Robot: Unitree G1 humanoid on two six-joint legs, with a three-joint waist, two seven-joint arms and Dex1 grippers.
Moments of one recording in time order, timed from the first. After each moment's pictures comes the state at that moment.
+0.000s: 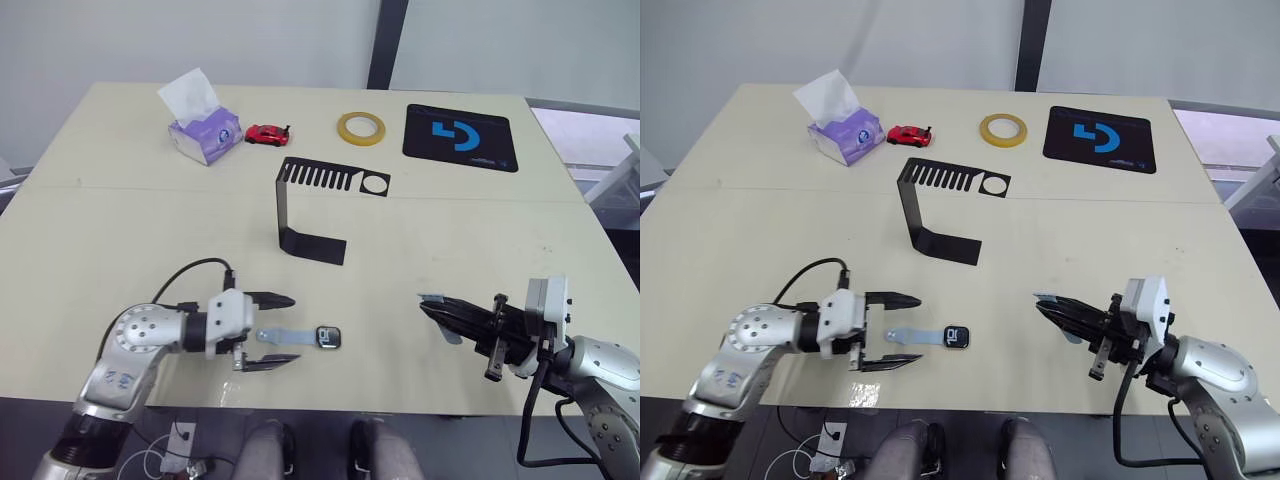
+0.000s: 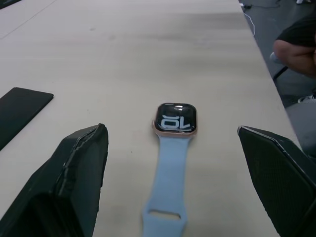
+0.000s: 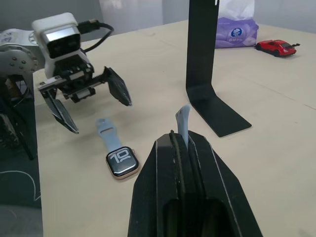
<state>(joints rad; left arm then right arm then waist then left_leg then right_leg) -0.18 0.62 -0.11 -0.22 -0.25 0.11 -1.06 0.14 -0.67 -0.26 -0.53 0.69 0.29 0.96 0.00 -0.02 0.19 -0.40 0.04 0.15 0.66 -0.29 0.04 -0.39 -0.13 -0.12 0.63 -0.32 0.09</state>
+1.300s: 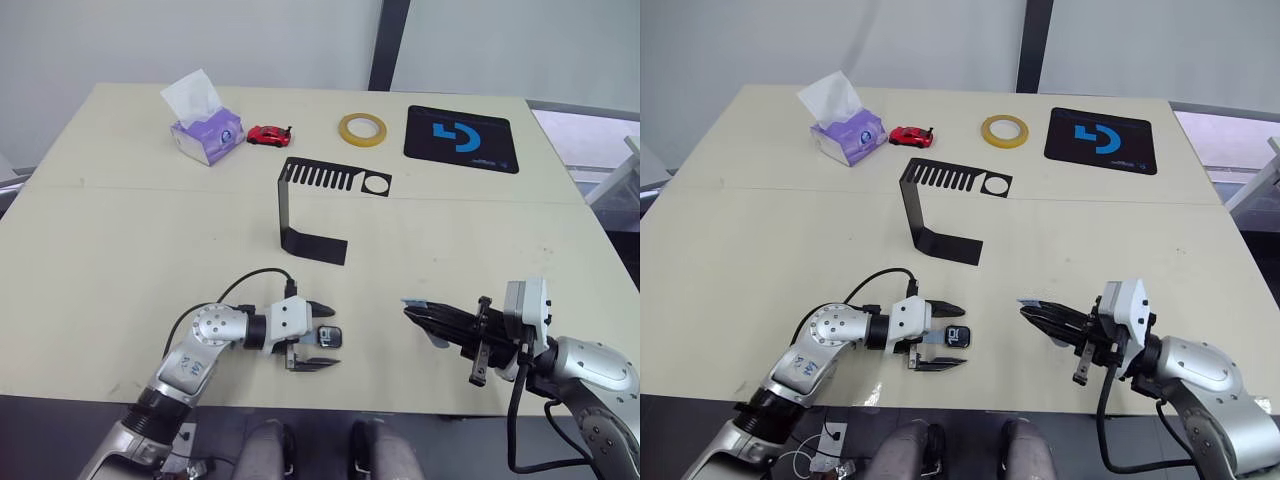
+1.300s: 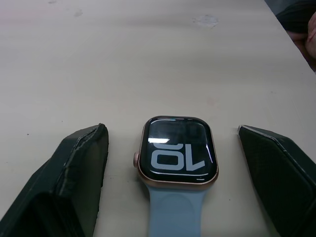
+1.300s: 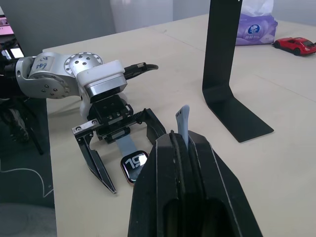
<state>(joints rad) -0.30 0.48 -0.31 -0.04 -0.09 0.08 -0.99 0.13 -0.68 -0.20 -0.59 0.68 0.33 0.90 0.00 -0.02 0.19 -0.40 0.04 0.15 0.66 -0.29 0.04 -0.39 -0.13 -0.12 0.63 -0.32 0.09</state>
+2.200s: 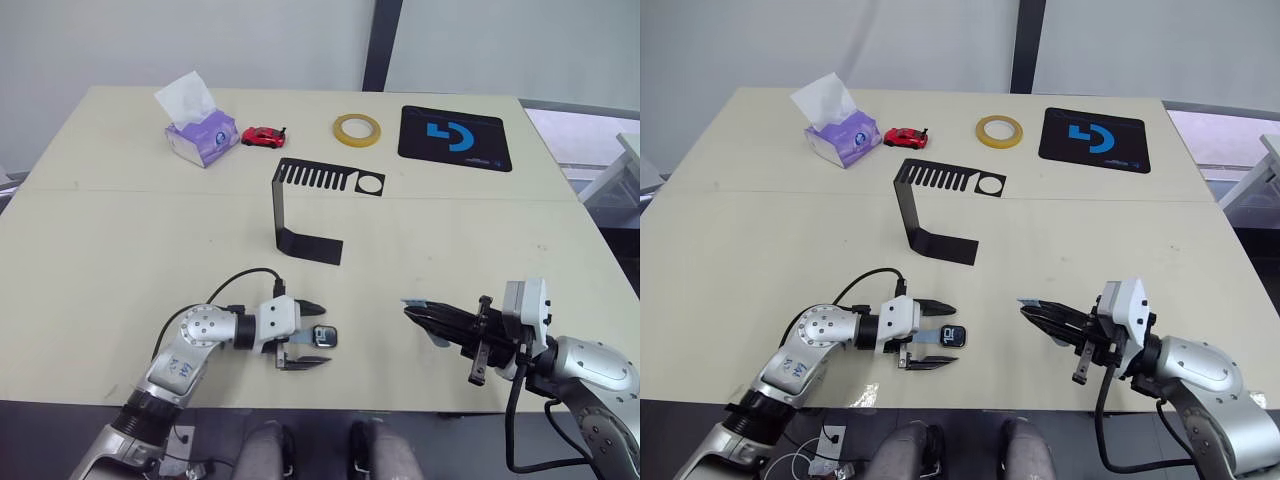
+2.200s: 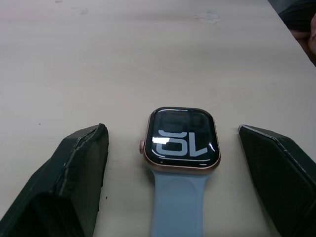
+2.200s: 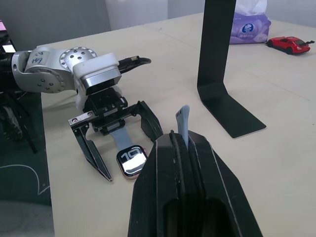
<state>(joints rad) -0.28 0.52 -0.28 -0.03 -0.13 0.05 -1.00 0.13 -0.68 -0.20 -0.59 0.66 0.33 0.90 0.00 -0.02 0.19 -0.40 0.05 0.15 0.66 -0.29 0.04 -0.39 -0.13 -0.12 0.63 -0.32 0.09</state>
